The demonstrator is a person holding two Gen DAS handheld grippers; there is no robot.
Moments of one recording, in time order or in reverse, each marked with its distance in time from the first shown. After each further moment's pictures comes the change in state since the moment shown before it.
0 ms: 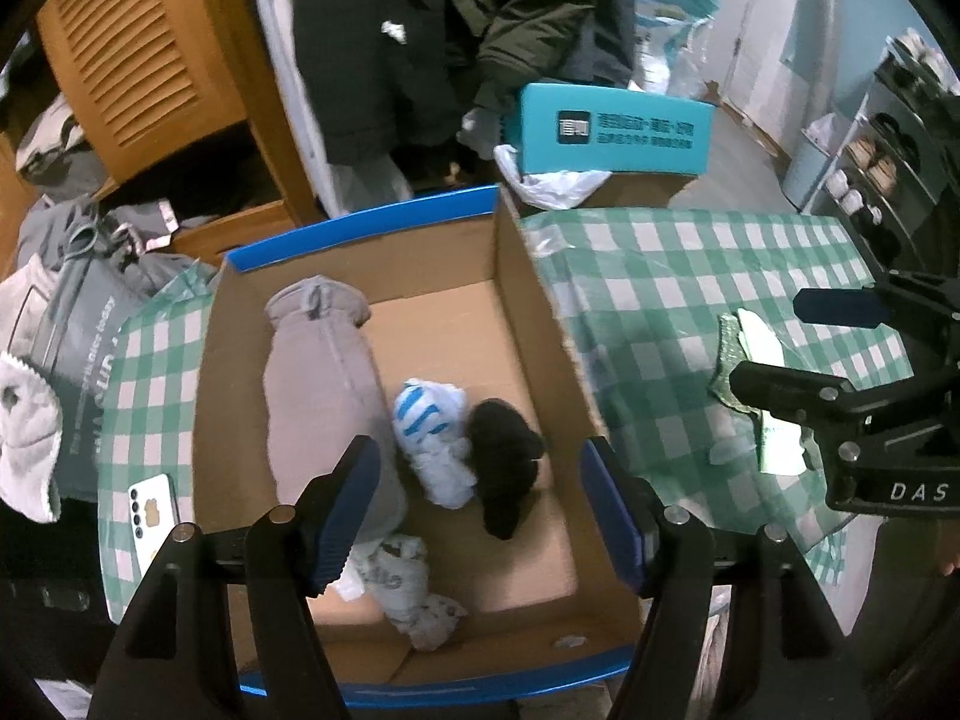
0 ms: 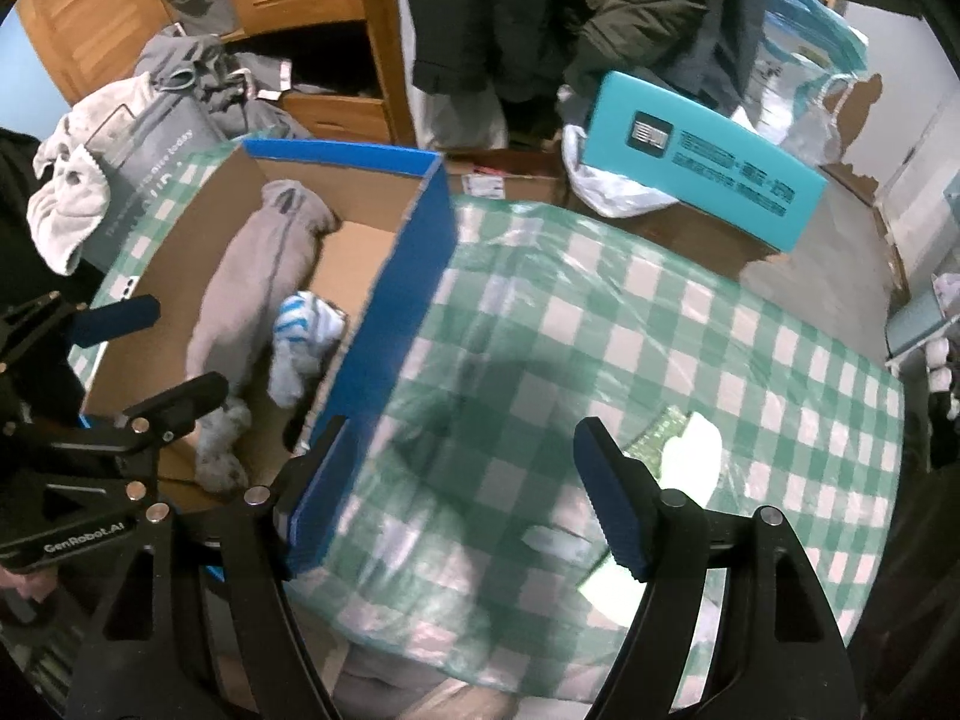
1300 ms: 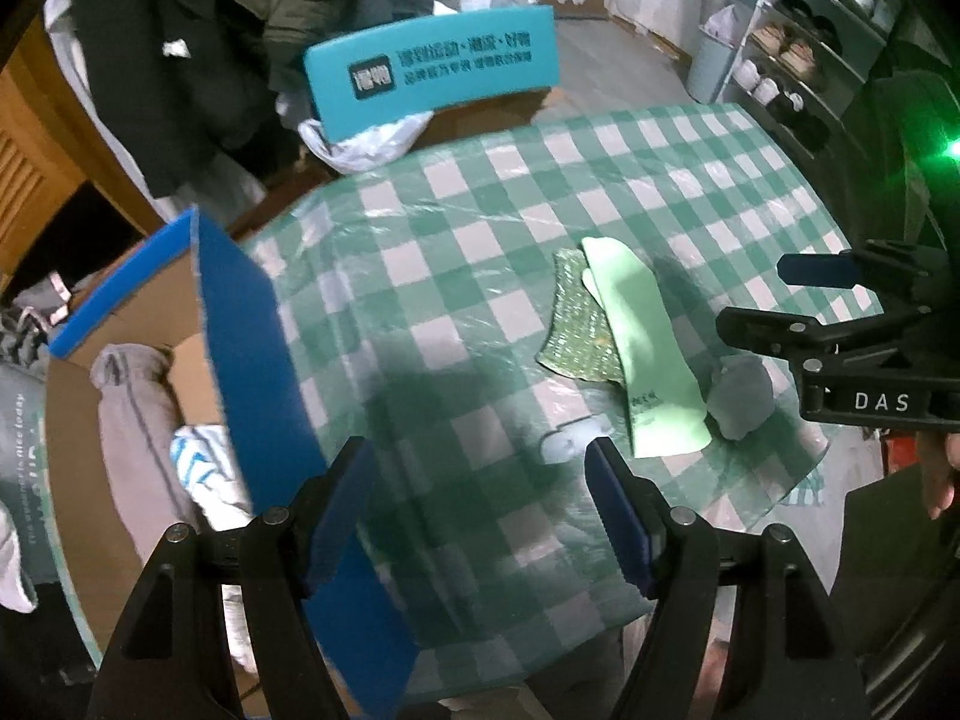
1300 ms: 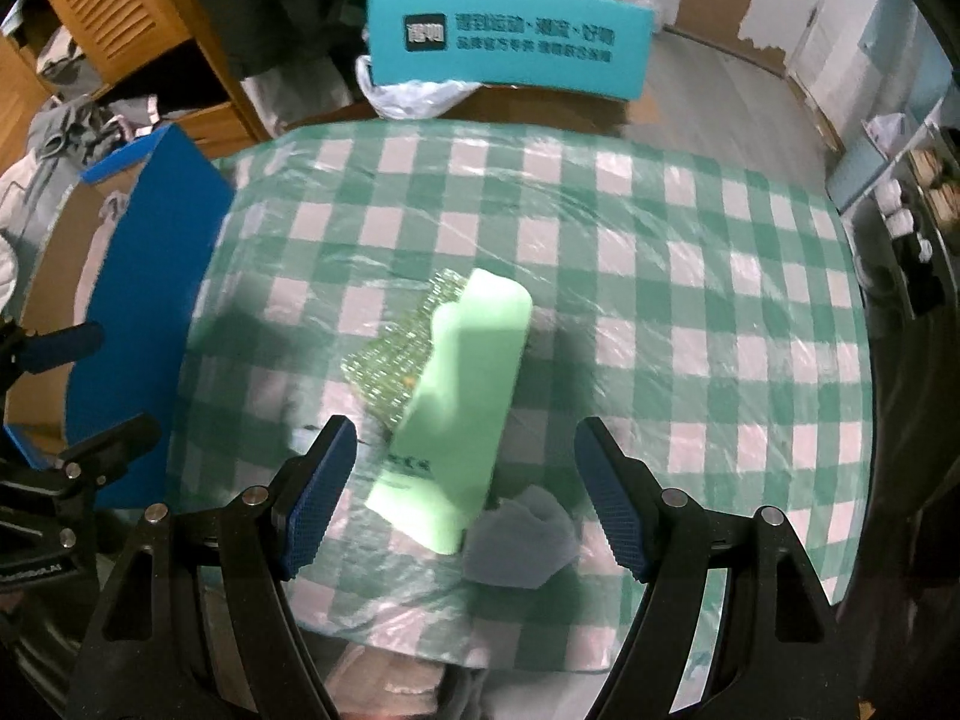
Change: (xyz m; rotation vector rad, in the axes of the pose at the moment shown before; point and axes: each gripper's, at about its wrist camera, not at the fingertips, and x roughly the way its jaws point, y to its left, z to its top) left arm 0.047 -0.143 0.014 0.218 0.141 -0.125; right arm 0.007 -0.153 -0.090 0.262 0.069 -0.070
